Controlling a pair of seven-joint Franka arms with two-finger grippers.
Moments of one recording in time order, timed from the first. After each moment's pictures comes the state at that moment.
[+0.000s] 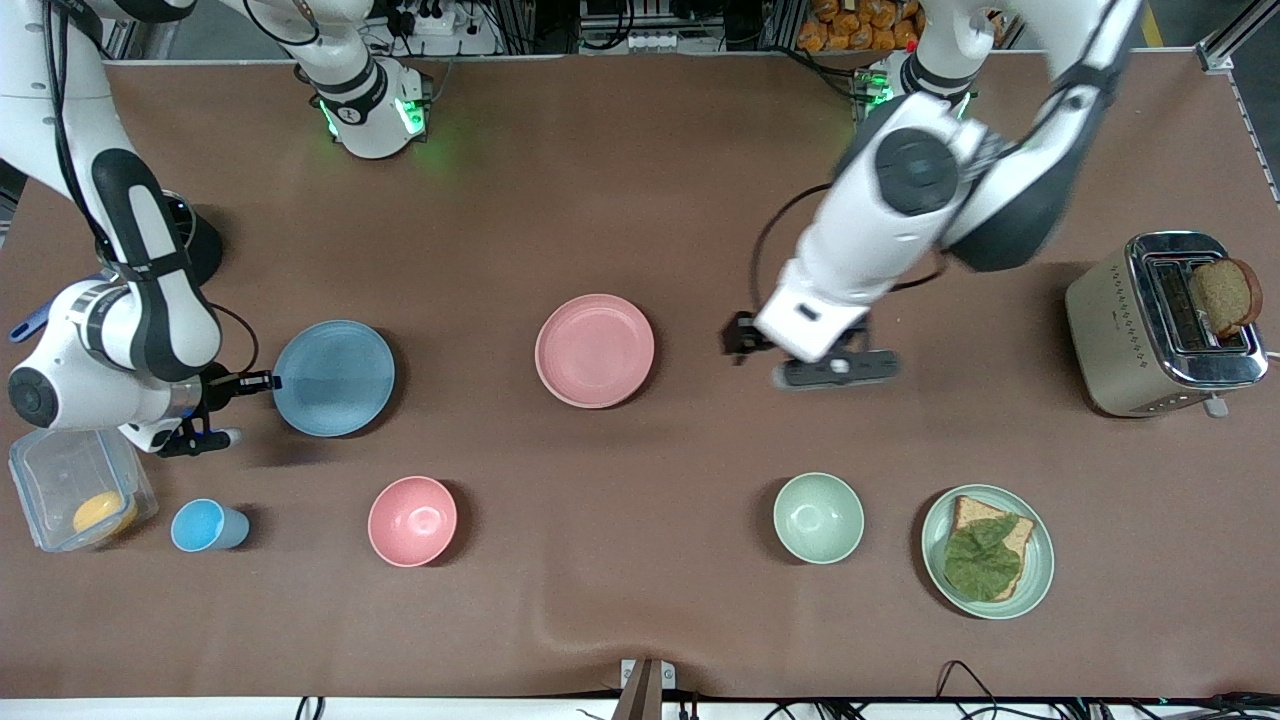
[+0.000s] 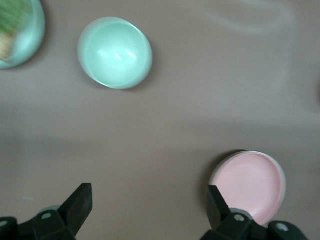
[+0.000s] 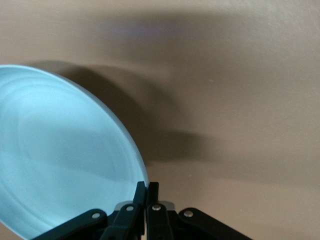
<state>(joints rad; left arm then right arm) -0.06 0.31 -0.48 -1.53 0.09 1.93 -0.62 -0.21 0.56 0.03 -1.75 0.10 1.92 -0.37</state>
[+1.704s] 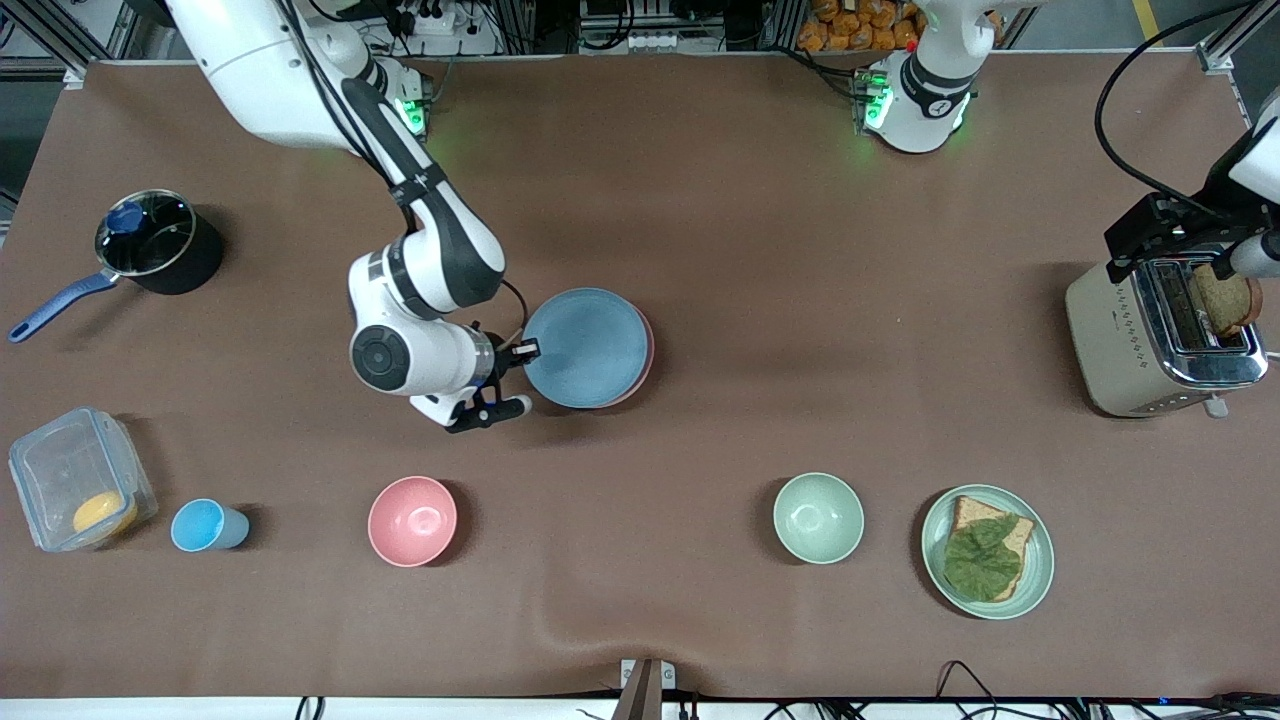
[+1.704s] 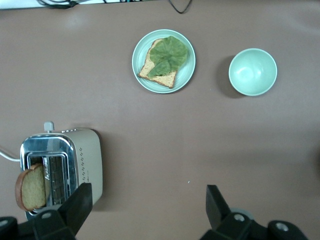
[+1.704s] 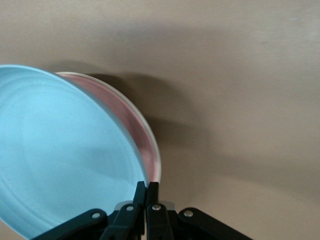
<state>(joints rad) 0.06 0.01 -0.17 -1.49 0.09 1.61 -0.06 0.34 0.58 0.13 -1.72 0.33 2.08 0.05</state>
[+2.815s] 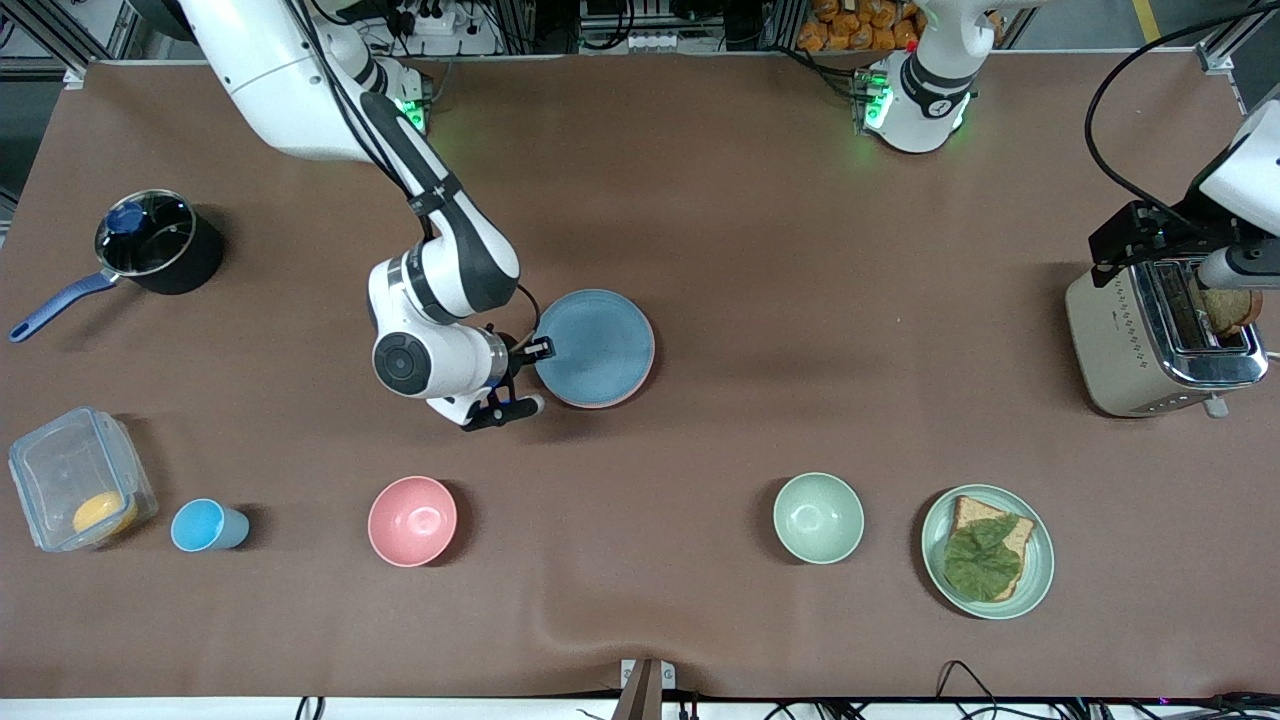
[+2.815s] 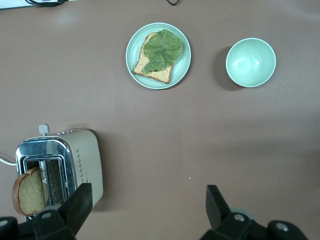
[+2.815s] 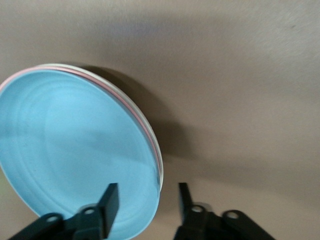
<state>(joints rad) 0.05 0.03 -0.17 -1.50 0.09 1.61 -0.04 0.35 0.60 0.11 -1.70 0.33 2.06 0.05</state>
